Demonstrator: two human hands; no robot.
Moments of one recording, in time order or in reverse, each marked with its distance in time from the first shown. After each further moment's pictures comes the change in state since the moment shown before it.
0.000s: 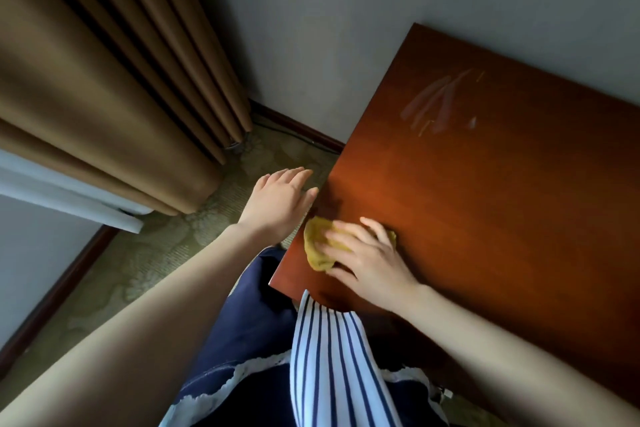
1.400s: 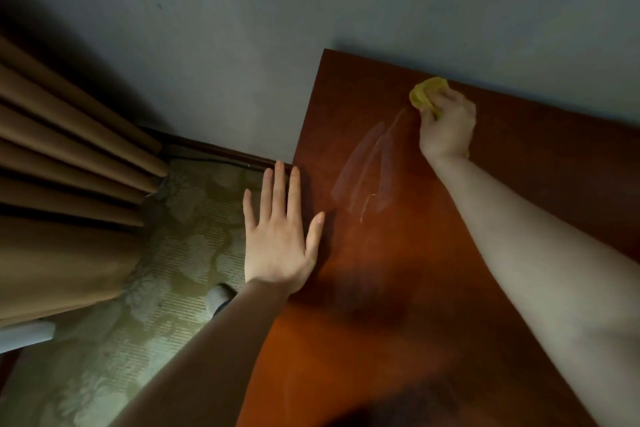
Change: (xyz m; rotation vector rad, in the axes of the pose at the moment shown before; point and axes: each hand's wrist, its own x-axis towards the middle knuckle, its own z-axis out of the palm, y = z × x) left_hand 0.178 0.074 0.038 -0.020 0.166 0.079; right_hand 0.120 0.327 -0.108 -0.030 0.638 1.054
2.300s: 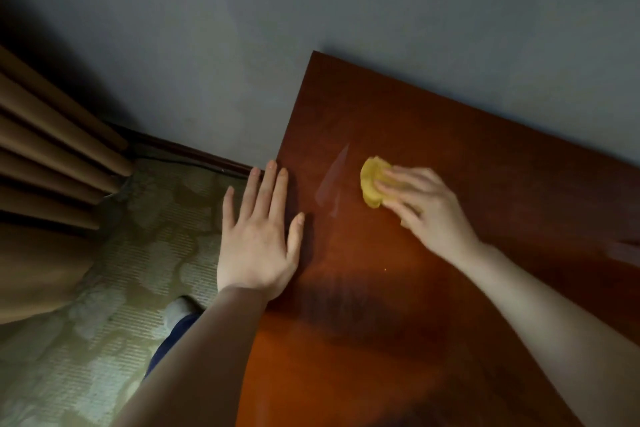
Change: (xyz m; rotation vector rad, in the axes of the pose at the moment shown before) left_hand 0.002 0.002 0.006 -0.059 0.066 0.042; right_hand -0.082 0.036 -0.047 0.051 -0.365 -0.702
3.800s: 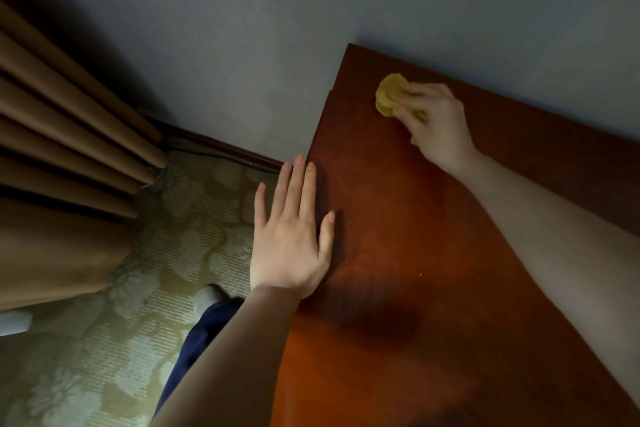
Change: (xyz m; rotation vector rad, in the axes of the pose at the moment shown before) left_hand 0.000 -0.002 0.000 -0.033 0.033 -0.022; right_hand 0.115 0.013 0.017 0.059 0.072 0.190
